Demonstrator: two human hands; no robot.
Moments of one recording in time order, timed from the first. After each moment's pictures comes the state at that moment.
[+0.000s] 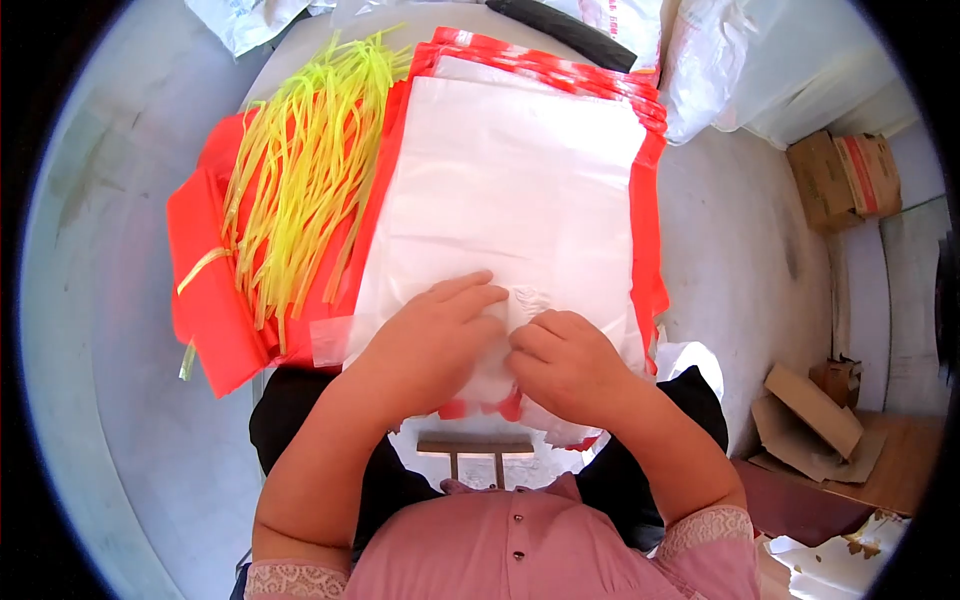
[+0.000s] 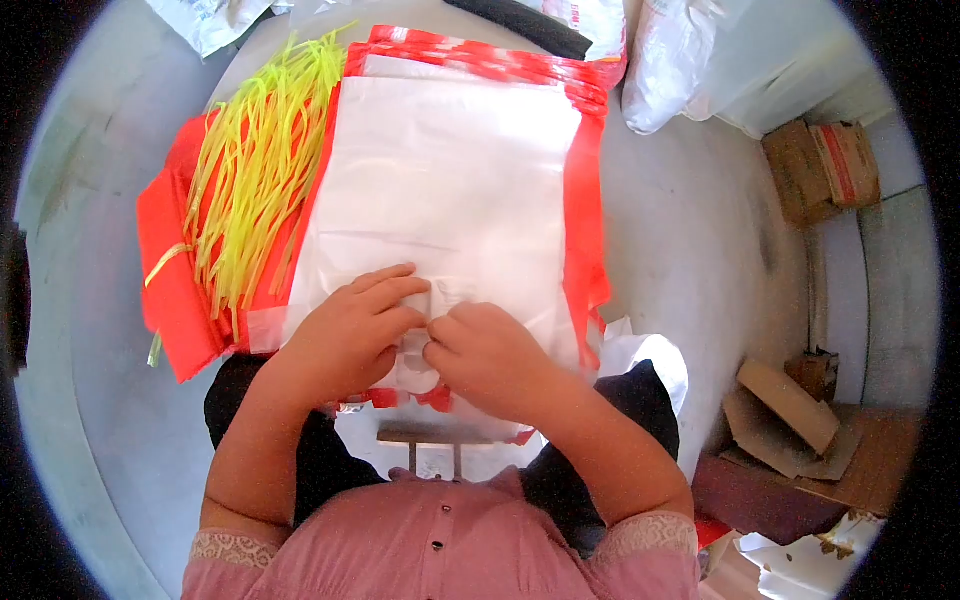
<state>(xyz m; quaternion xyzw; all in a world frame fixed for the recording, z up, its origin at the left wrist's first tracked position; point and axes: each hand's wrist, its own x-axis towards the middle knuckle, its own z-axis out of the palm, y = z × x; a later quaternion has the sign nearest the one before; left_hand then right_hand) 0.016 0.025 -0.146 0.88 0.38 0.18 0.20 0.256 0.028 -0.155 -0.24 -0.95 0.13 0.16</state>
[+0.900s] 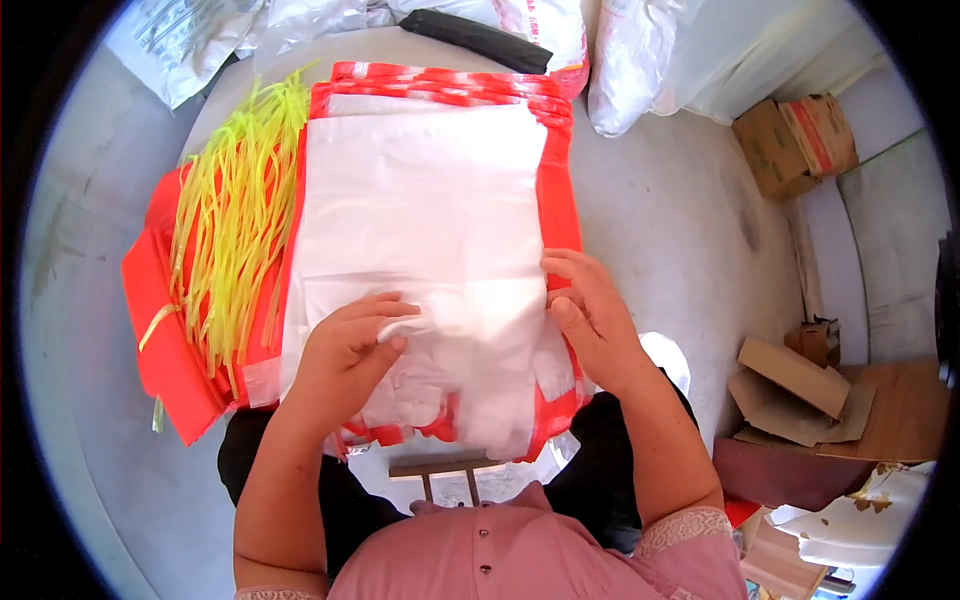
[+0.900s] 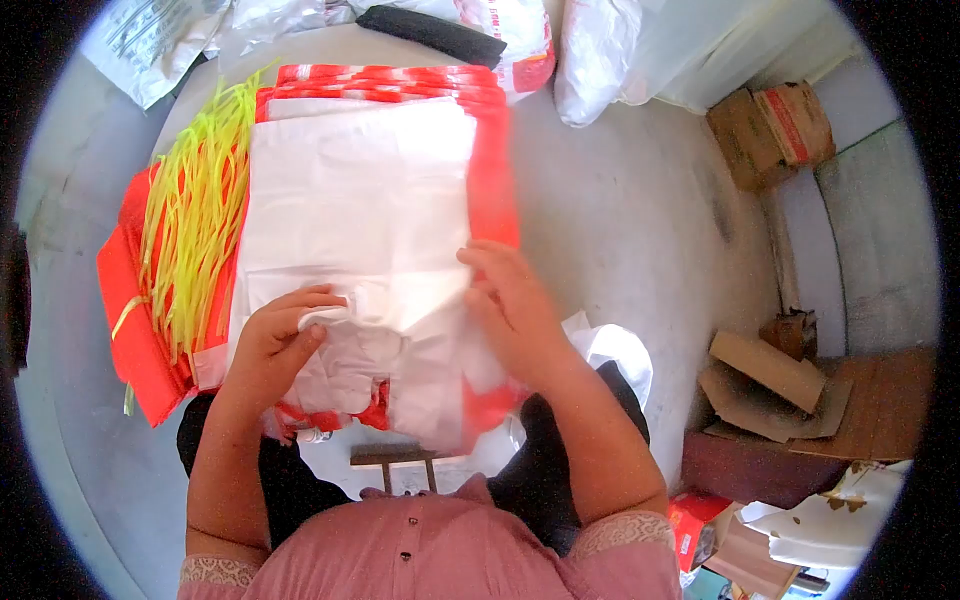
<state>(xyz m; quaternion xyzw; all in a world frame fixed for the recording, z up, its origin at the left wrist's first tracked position) 0.028 0.032 -0.143 0.68 0.48 0.34 0.44 0.350 0.045 -0.141 -0.51 -0.72 0.35 0.32</state>
